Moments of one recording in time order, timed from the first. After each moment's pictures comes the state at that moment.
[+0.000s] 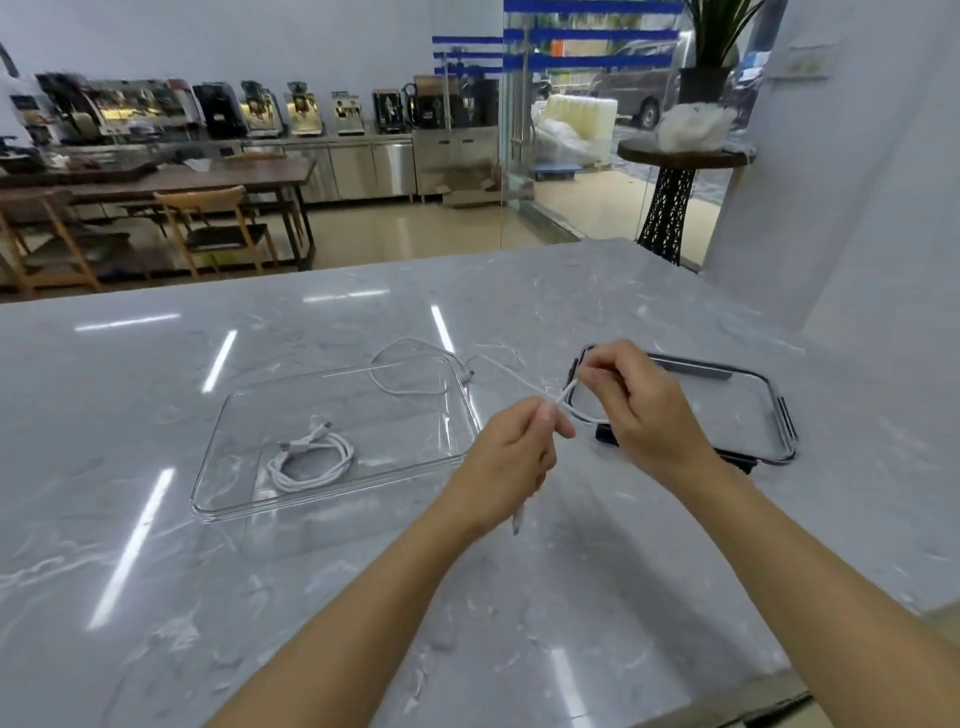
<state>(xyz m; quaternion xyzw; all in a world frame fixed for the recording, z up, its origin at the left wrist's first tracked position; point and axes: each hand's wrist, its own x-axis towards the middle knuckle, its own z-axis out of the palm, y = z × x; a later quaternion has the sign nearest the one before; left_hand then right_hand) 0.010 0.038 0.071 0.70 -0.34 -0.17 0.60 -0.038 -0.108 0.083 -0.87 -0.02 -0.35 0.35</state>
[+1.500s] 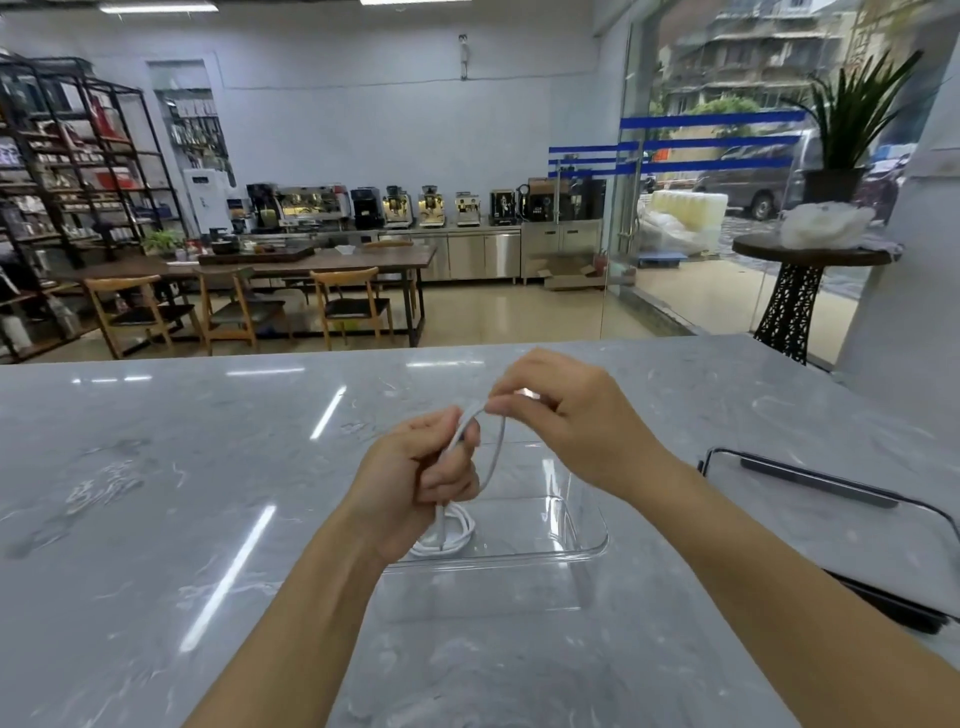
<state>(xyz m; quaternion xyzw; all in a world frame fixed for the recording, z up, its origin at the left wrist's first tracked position) 0.057 0.182 0.147 0.57 -0.24 -0.18 0.77 0.034 0.020 0.173 -0.86 -0.26 -0.32 0.31</state>
